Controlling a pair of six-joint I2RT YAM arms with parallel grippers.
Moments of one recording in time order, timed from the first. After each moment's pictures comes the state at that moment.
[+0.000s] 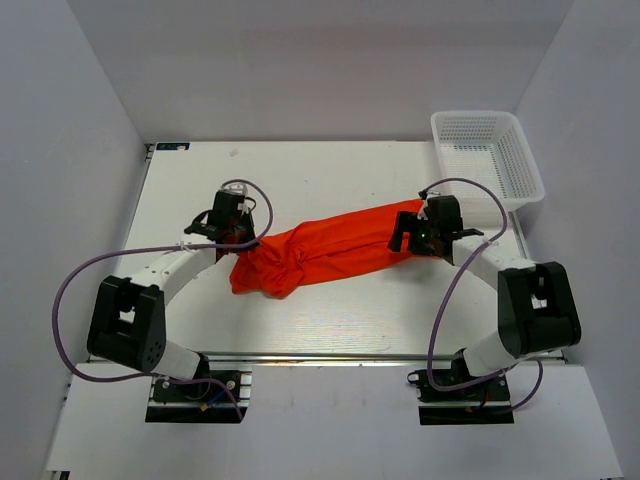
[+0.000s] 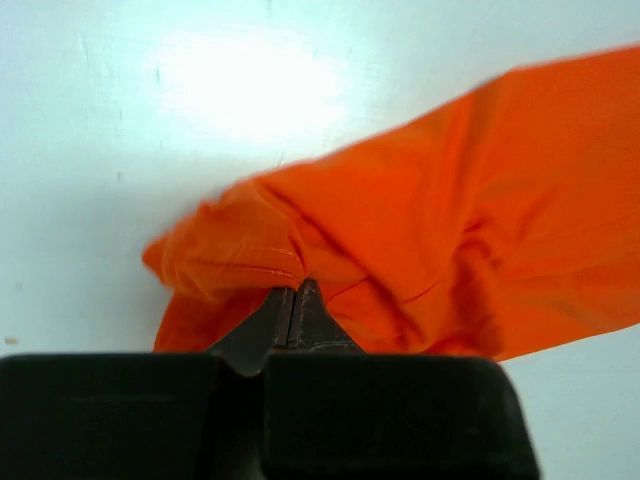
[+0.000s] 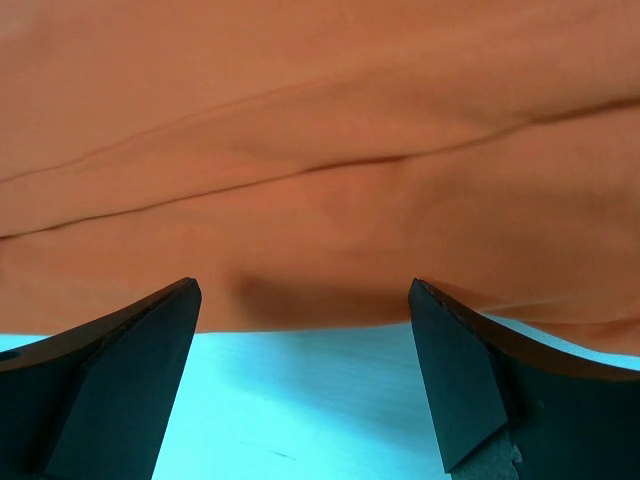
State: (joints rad) left arm -0.31 1.44 0.87 -0.30 -0.06 -0.42; right arm 0.22 1.49 0.79 -0.12 -0.18 0.27
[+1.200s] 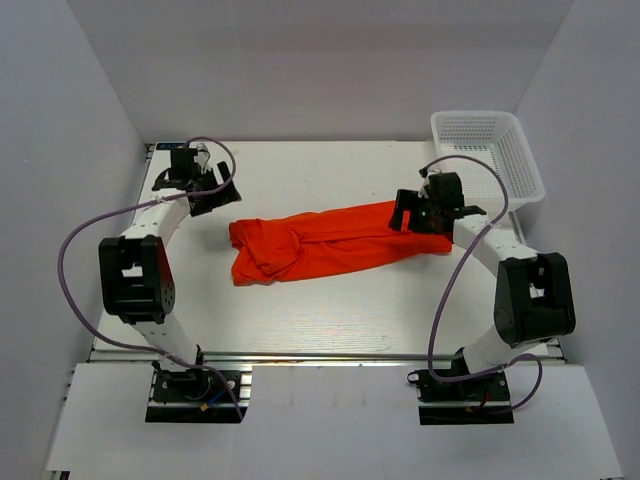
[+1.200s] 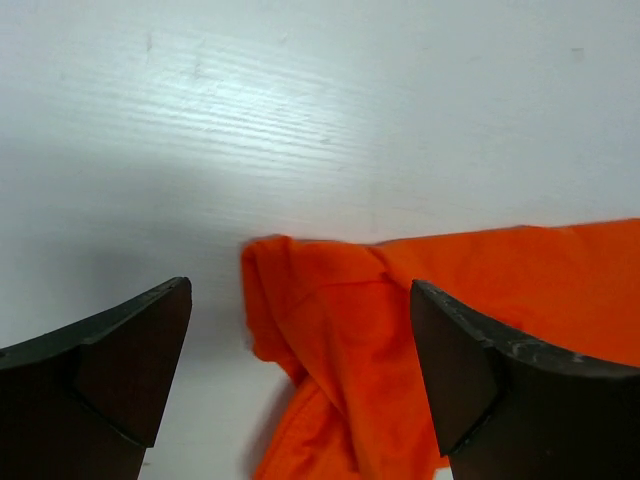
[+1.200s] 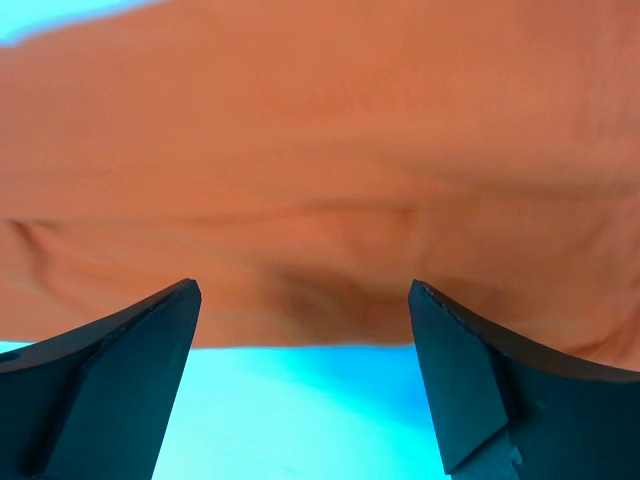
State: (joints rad) left arm 0.01 1.78 1.31 -0.40 0.14 -0.32; right arm 0.21 1.58 0.97 -0.25 -0.16 0.25
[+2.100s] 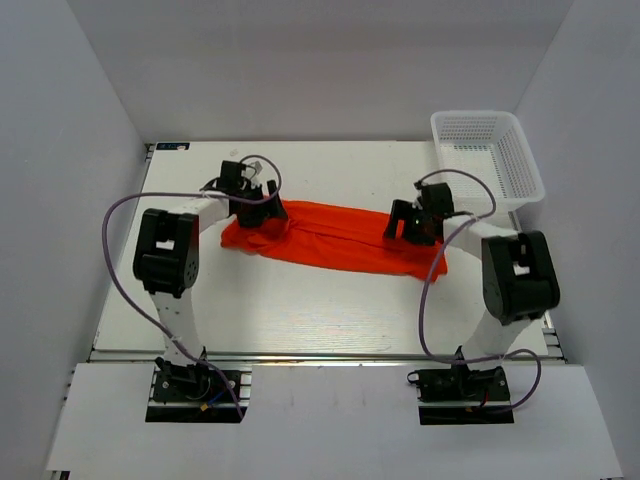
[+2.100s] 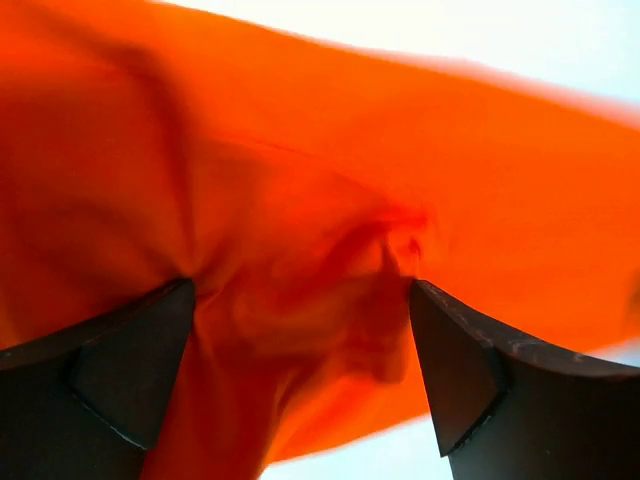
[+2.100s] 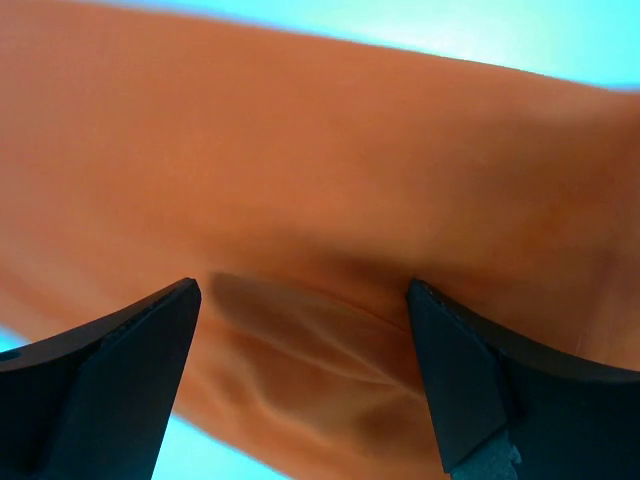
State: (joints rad) left arm -0.19 1.95 1.25 -0.24 0.34 -0.34; right arm 0.21 1.78 1.02 -0.16 -0.18 0.31
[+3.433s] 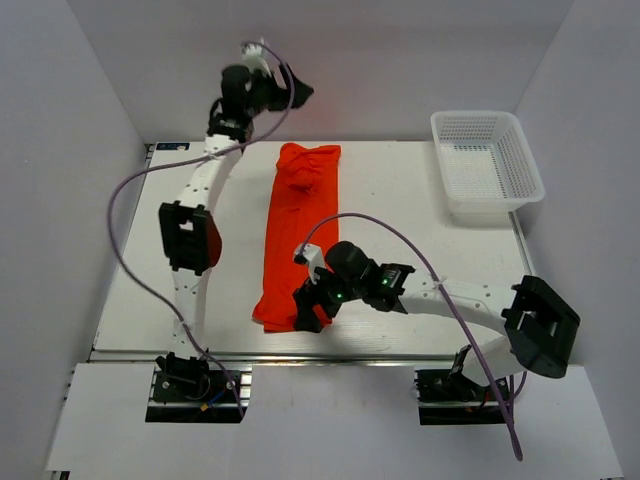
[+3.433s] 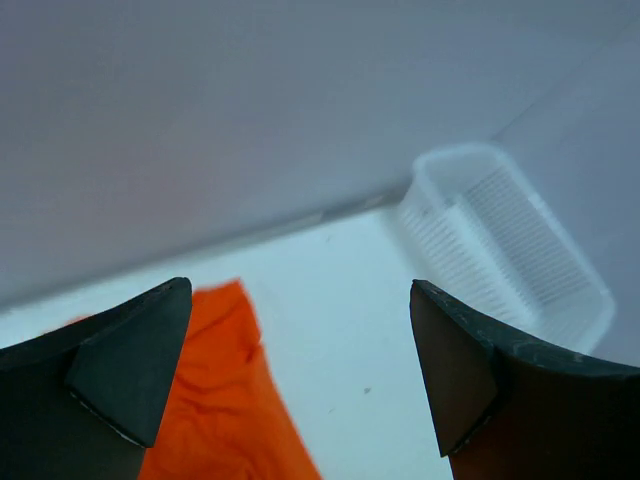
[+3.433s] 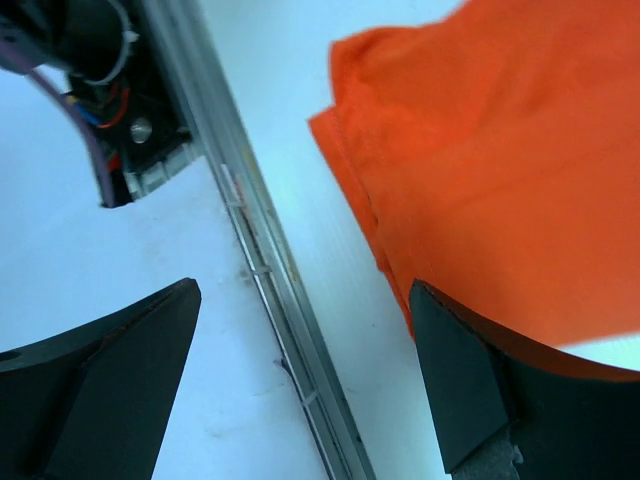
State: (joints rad) left arm -0.24 2.40 2.35 -0.06 0.40 -0.43; right arm 1.08 1.45 0.89 -0.12 -0.40 0.23
